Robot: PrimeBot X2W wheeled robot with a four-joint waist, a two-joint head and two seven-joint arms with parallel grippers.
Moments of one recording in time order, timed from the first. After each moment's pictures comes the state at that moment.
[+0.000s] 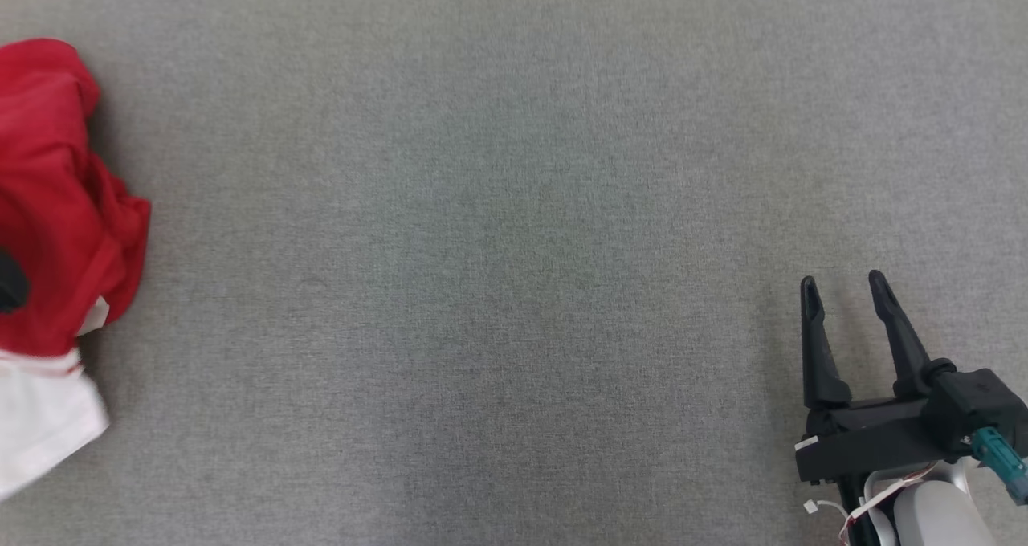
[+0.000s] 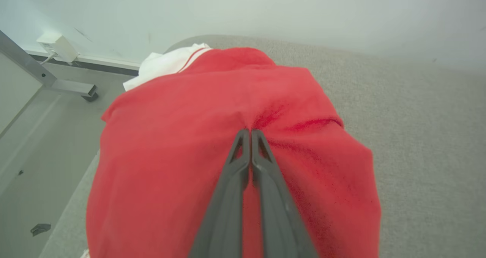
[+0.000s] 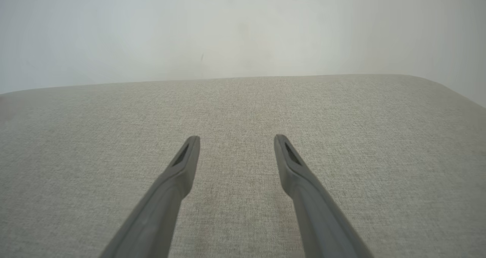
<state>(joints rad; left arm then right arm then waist) -0.83 0.50 -0.03 0.81 -0.49 -0.13 0.15 -0.20 -0.12 -0.01 0.19 0.14 0.13 -0.26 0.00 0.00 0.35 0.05</state>
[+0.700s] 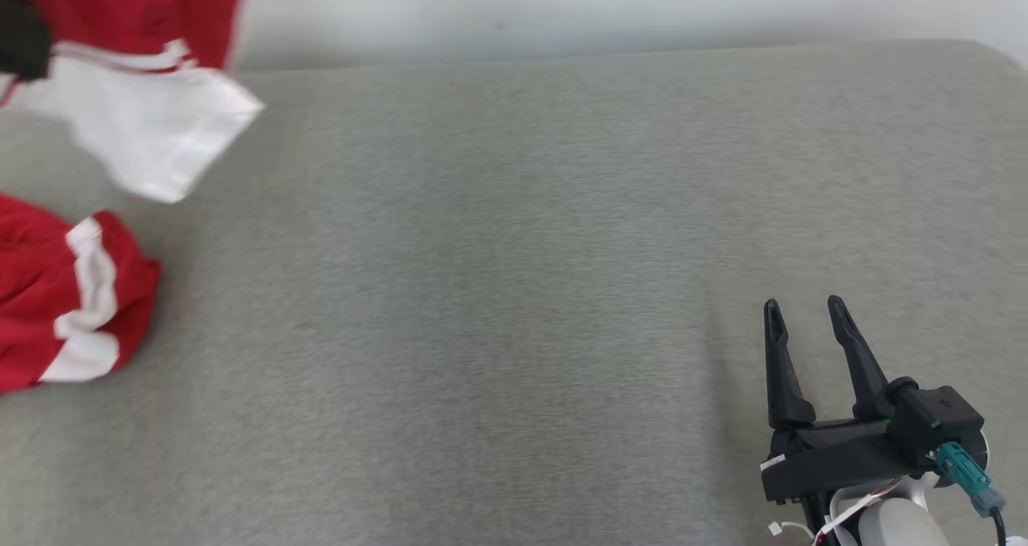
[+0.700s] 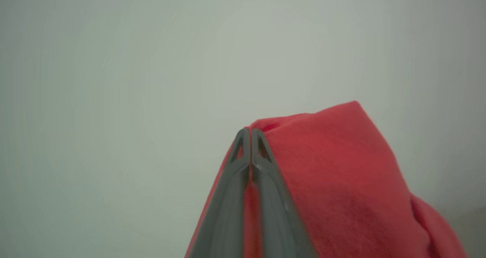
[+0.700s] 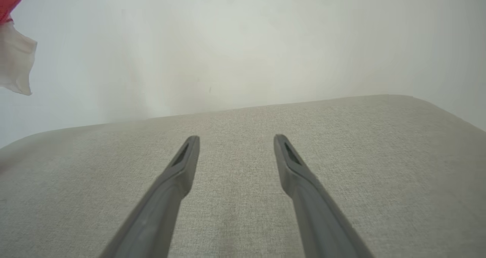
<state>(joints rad) -1.06 0.47 -0.16 0.33 -0.41 -0.12 0.03 -0.18 -0.06 0.02 0.22 0.18 0.13 -0.26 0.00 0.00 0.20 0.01</state>
